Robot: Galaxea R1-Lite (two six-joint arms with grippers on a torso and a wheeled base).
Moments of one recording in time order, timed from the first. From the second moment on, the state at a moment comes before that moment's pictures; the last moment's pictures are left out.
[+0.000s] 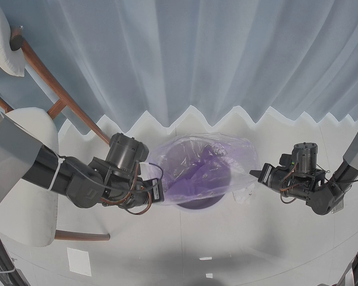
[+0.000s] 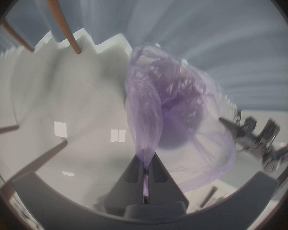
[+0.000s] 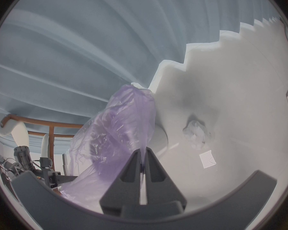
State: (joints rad) left arm -0.55 1.99 -1.05 -0.13 -0.04 -0.61; right arm 0.30 2.04 -0.68 -0.90 0.21 0.62
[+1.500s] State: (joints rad) left arm -0.49 2.24 -0.92 -0.48 0.10 -0.20; right arm 0.26 2.39 -0.82 -1.26 0.07 0.51
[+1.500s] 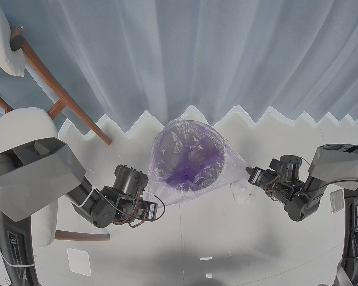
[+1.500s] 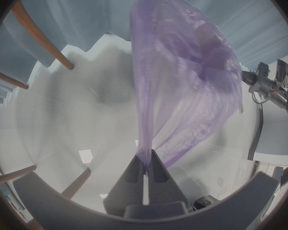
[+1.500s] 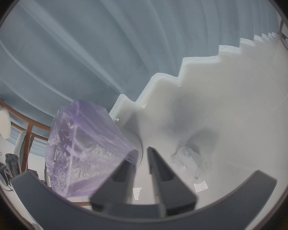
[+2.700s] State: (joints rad) left arm -0.47 2.12 -0.82 -0.72 0.11 -0.28; right arm 0.28 2.33 -1.04 -1.27 0.43 0.02
